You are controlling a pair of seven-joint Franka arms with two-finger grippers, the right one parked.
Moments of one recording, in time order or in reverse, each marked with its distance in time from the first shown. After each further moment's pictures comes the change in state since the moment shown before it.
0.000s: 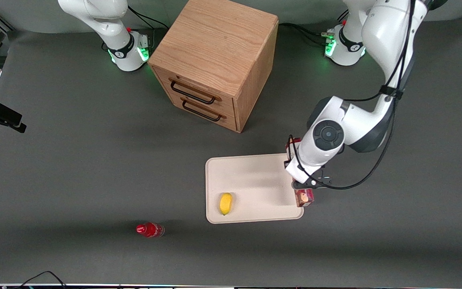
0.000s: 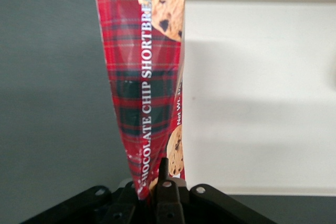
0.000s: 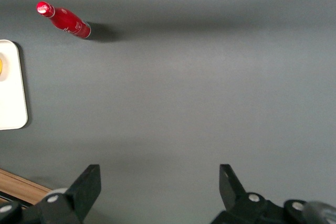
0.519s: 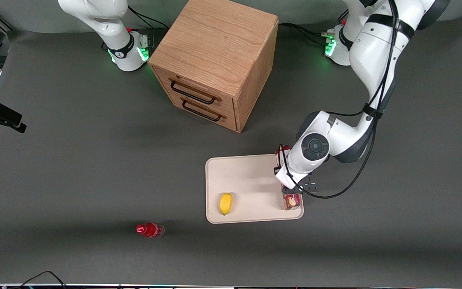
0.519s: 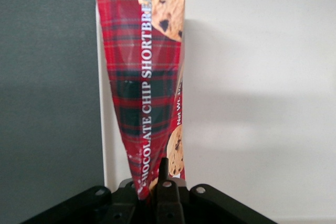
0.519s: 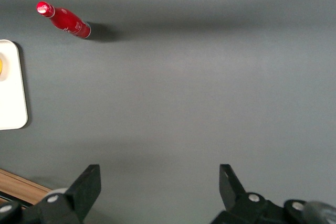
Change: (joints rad) arm -0.012 0.117 -0.002 0.023 0.015 0.112 -0.006
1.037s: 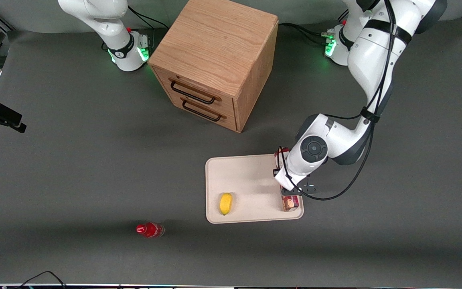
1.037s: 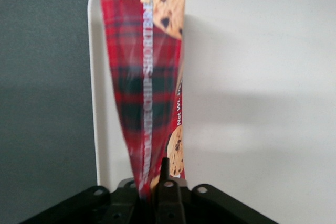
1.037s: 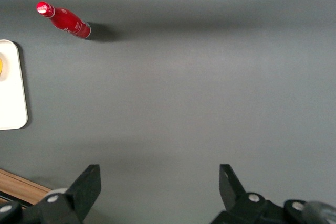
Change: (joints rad) arm 0.000 0.021 0.000 0.008 0.005 0.020 0.000
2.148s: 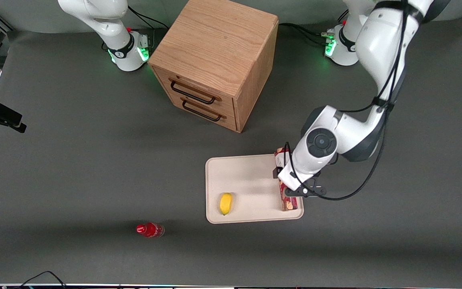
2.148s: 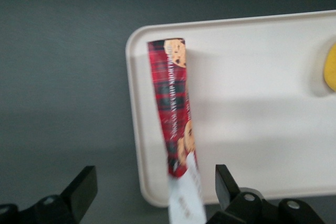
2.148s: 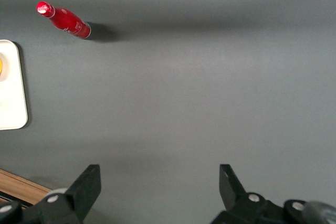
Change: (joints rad) arm 0.008 -0.162 0.002 0.080 0.009 -0.244 0.131
